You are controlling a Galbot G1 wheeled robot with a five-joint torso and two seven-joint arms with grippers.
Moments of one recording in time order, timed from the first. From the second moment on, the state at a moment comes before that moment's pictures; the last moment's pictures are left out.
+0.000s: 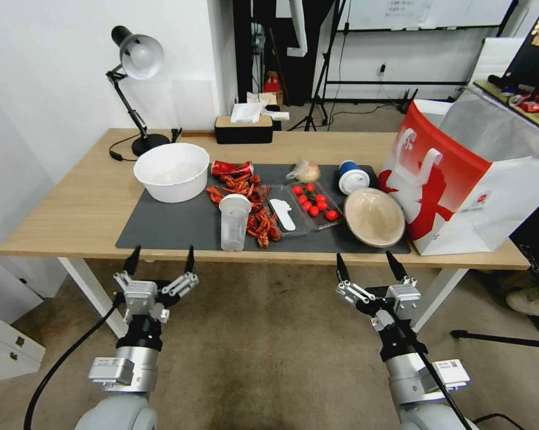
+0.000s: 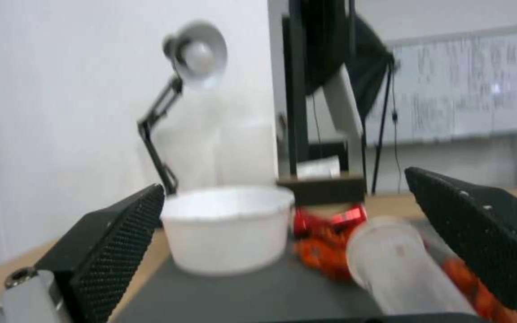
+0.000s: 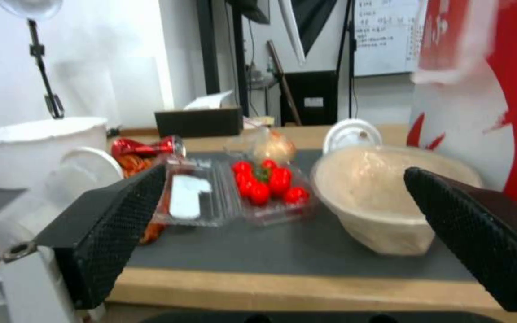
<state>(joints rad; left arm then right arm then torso) 1.70 -1.50 -0.58 -2.21 -0.10 -0.32 0.00 -1.77 1.44 0.45 2.29 0.11 0.10 0.01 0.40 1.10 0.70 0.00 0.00</state>
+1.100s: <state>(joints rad) 1.74 -1.45 -0.57 -2.14 -0.14 -0.27 0.04 -1.63 1.37 0.49 2.41 0.99 -0.25 0.39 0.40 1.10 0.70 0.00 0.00</state>
